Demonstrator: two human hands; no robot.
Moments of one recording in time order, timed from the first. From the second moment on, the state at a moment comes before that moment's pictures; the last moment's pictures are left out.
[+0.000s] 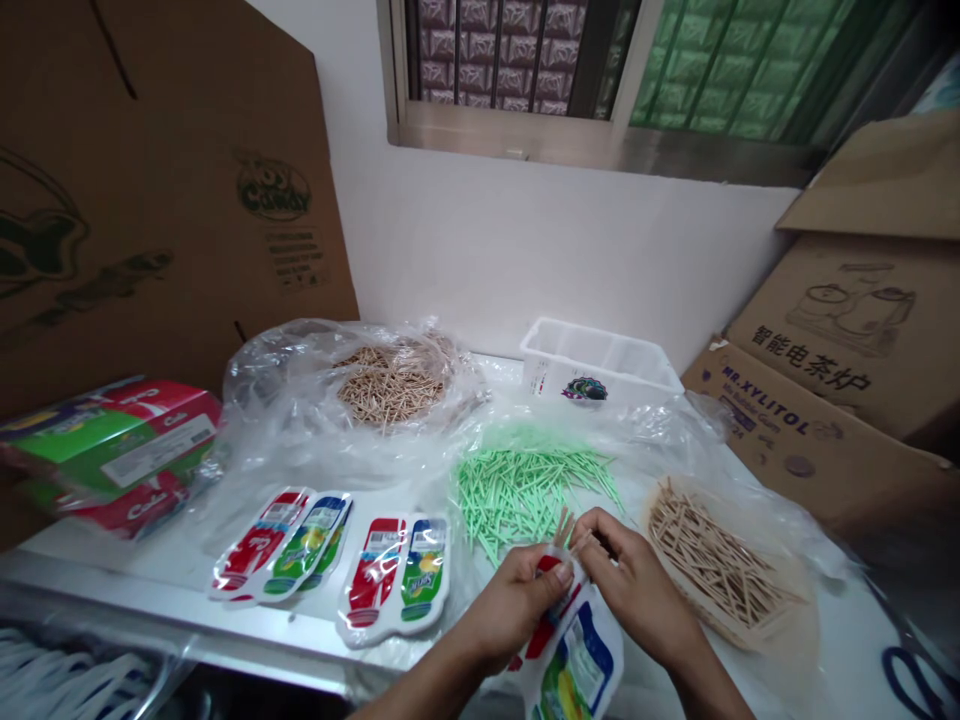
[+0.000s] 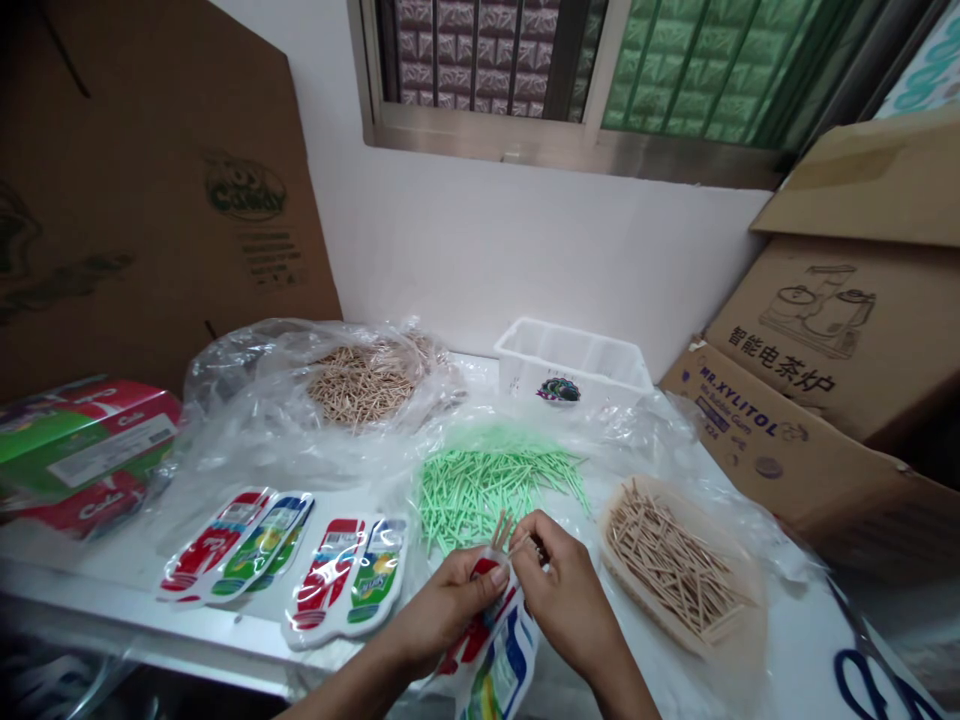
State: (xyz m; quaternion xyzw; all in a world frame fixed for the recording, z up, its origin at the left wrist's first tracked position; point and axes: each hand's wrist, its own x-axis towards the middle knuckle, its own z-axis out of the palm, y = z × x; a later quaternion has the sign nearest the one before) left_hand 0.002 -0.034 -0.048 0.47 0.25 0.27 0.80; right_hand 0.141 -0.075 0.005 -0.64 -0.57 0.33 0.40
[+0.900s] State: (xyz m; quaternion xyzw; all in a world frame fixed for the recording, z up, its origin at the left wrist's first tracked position) left_hand -0.025 -0.022 -0.015 0.67 0.19 0.29 0.66; right_hand 0.136 -0.071 0.021 -0.57 -0.59 0.31 0.48
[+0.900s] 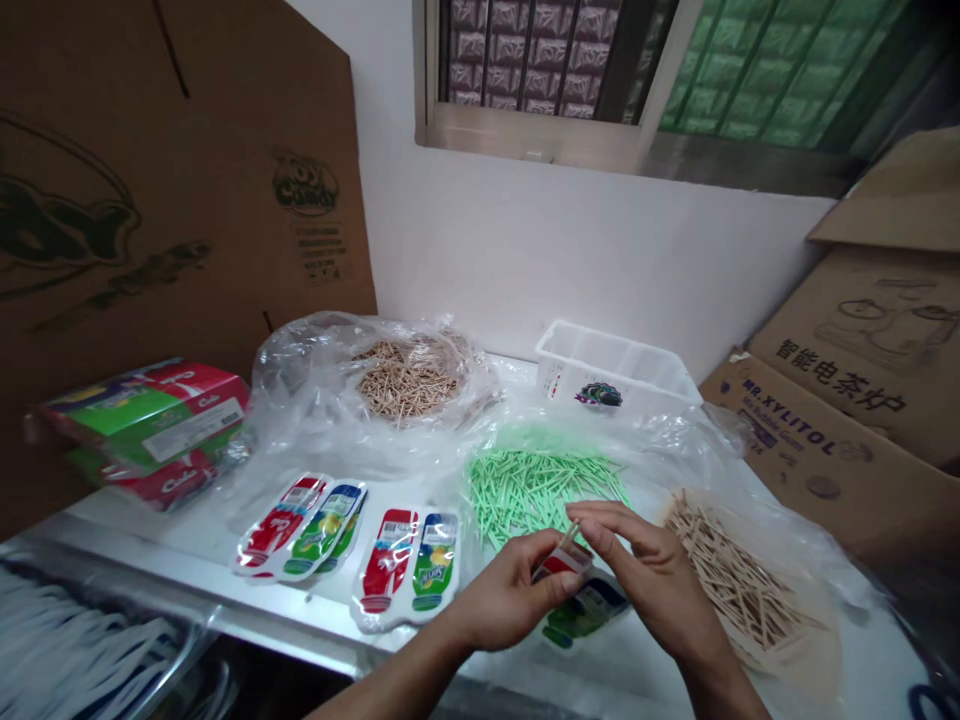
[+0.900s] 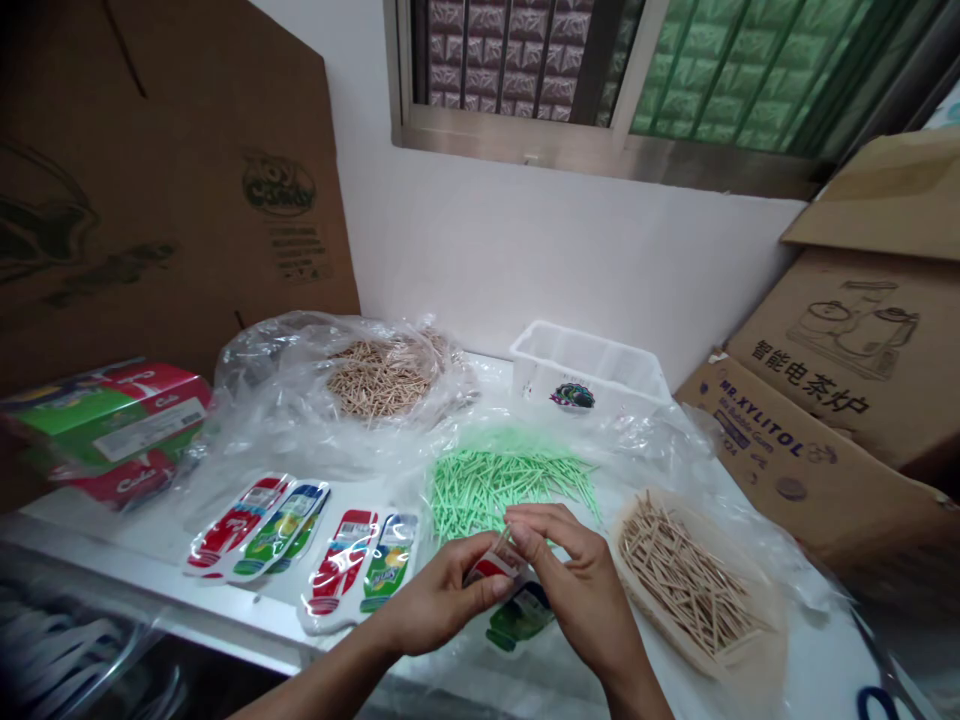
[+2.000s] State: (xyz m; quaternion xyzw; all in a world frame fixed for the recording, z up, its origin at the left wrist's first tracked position) left_hand -0.259 0.070 -0.024 0.71 0.67 0.20 0.10; right_hand -0.096 0.055 -0.061 -0.48 -0.72 0.41 0.30
